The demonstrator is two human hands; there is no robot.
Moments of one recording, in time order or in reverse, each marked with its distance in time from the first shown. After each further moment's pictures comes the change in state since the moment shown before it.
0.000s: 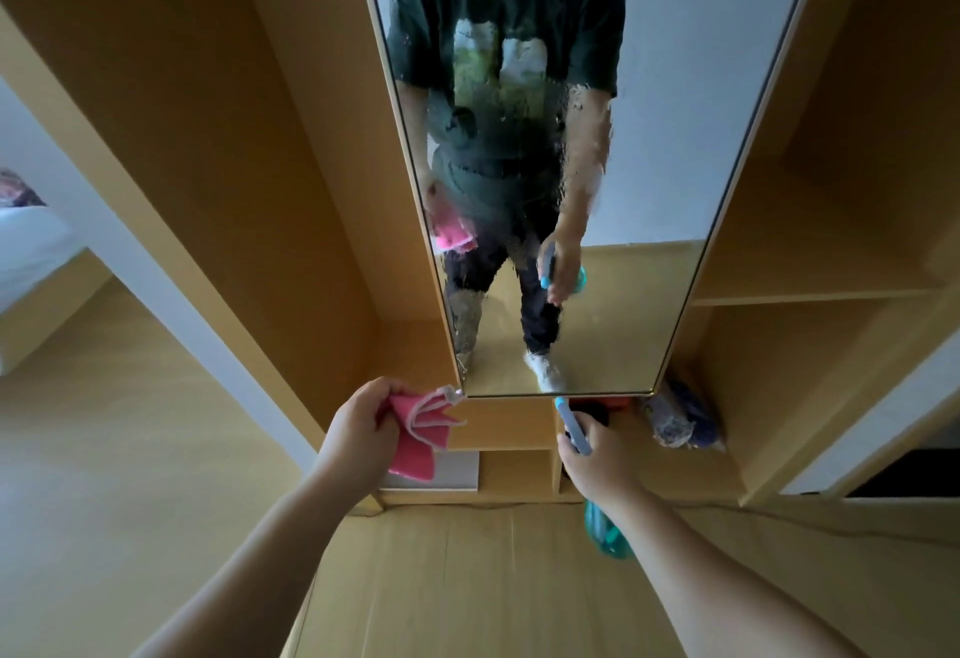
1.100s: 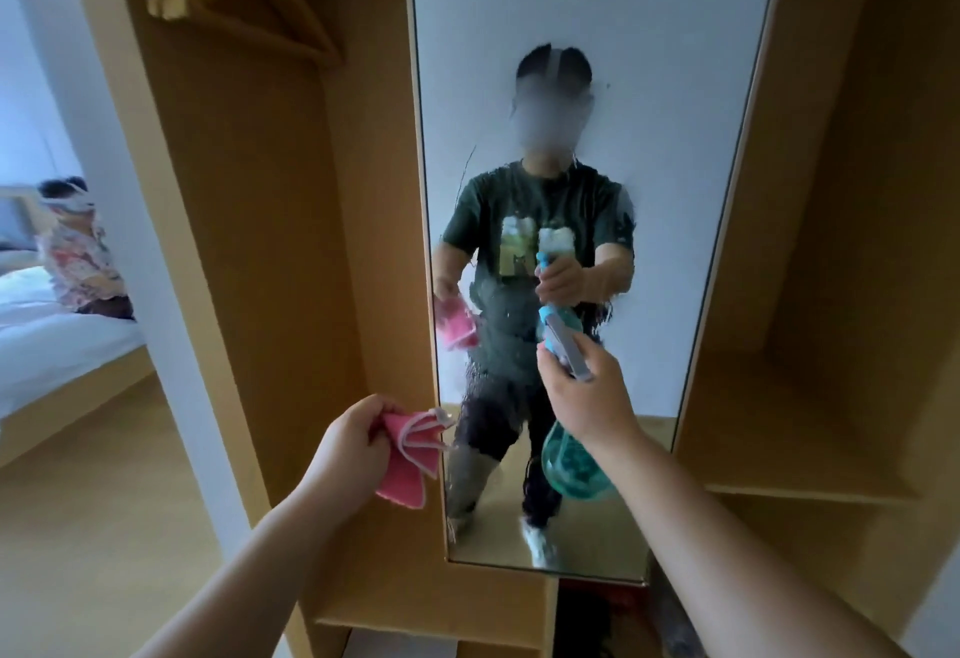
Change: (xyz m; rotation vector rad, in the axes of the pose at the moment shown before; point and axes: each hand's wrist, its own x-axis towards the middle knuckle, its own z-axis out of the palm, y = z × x) left_hand 0.021 0.106 -0.070 -0.035 0.230 0.150; right_hand 0.006 -0.235 -0.163 0.291 0.292 -0.610
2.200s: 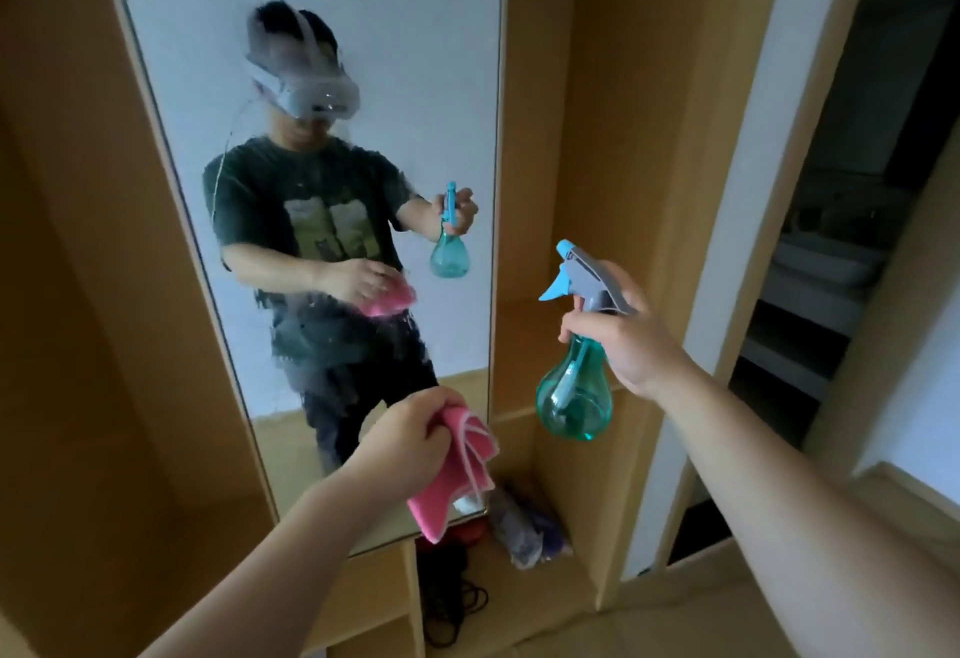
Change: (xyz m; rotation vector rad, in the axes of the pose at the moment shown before) left_hand -0.022 0.112 0.125 0.006 -0.539 0.406; right_hand -0.057 -0.017 -0.184 0.110 0.156 0.195
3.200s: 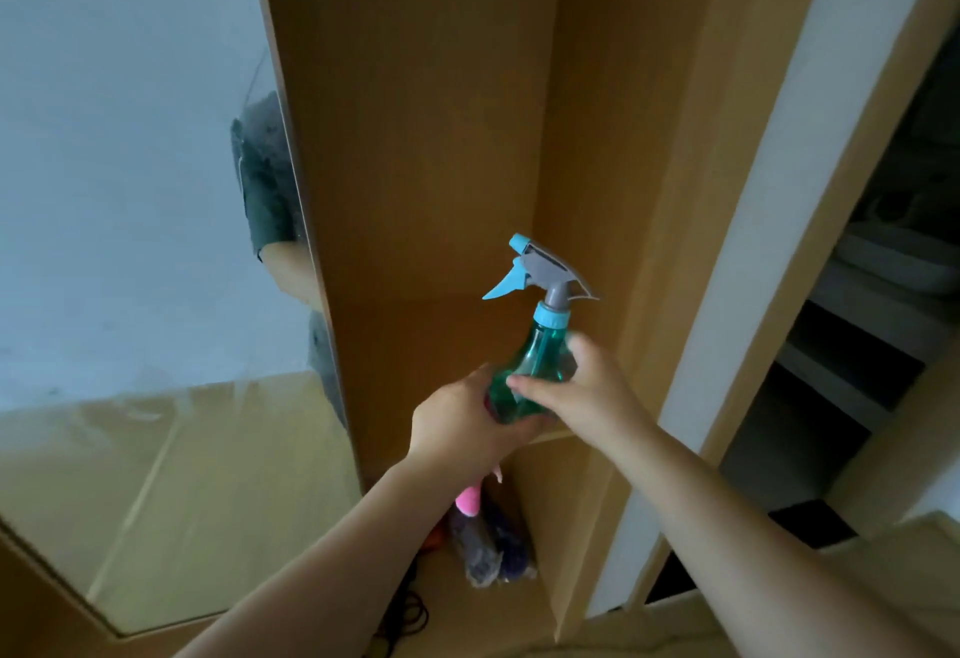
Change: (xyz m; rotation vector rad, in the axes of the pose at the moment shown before) left_hand 0.228 0.105 0.178 0.118 0.125 -0.133; right_hand 0.132 0.155 -0.149 -0.396 -0.090 0.255
